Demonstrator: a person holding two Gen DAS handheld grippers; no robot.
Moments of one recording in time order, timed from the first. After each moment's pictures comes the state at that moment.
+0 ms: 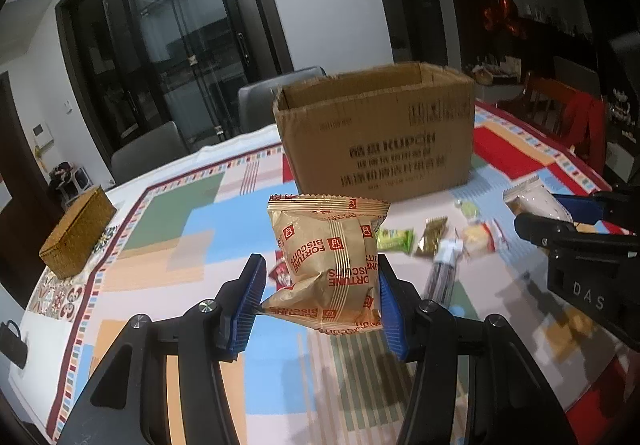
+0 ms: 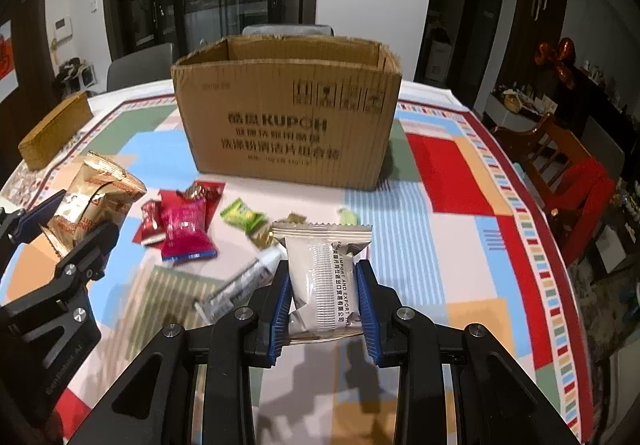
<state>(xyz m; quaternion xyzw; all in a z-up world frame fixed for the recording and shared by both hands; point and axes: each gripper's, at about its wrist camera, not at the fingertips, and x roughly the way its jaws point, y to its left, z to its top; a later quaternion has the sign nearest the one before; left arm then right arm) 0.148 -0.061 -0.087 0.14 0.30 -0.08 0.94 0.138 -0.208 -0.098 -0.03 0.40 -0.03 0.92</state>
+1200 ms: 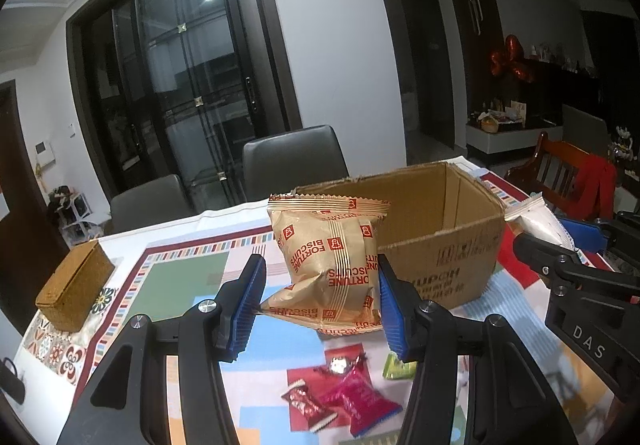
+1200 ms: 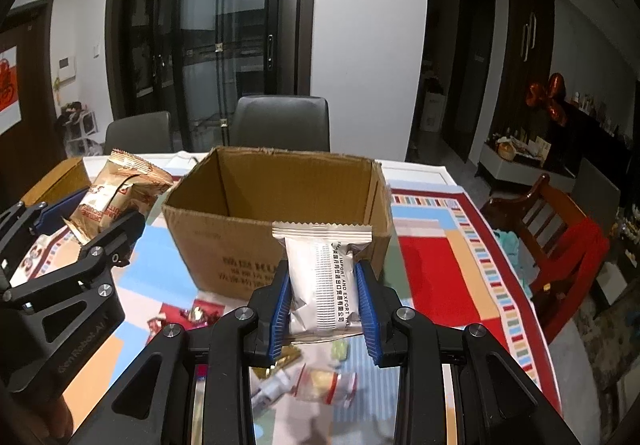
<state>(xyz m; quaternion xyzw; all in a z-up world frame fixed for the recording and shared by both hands) 0.228 -0.077 -0.014 0.12 0.23 -0.09 0.96 0.197 -0.216 -0.024 -0.03 0.30 -0.04 0.95</state>
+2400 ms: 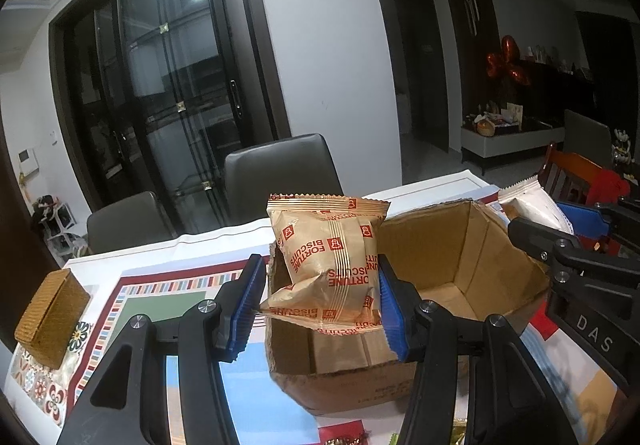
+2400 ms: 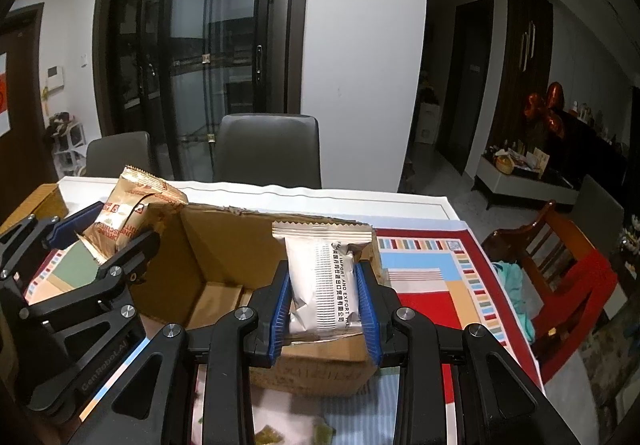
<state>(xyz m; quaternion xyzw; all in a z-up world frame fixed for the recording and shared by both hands) 0.328 -0.097 -0.012 0.12 0.23 -0.11 0.96 0.288 -0.238 -0.013 -0.03 0.28 -0.05 0.96</state>
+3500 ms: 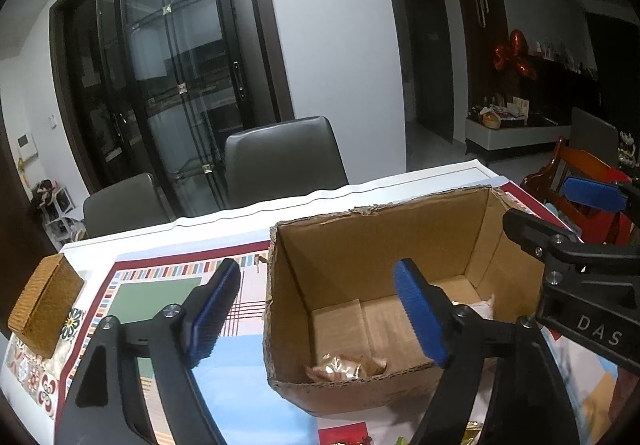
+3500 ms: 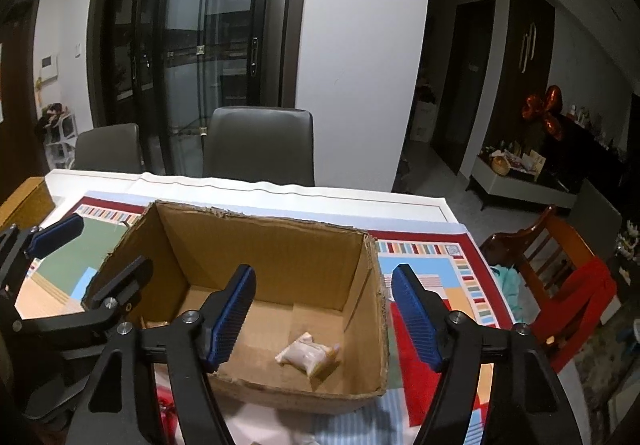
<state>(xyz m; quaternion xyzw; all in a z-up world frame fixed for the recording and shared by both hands) 0.348 -0.089 -0.022 0.11 0.26 -0.10 0.96 0.311 -0.239 -0.020 -0.04 0.29 -0.06 0.95</state>
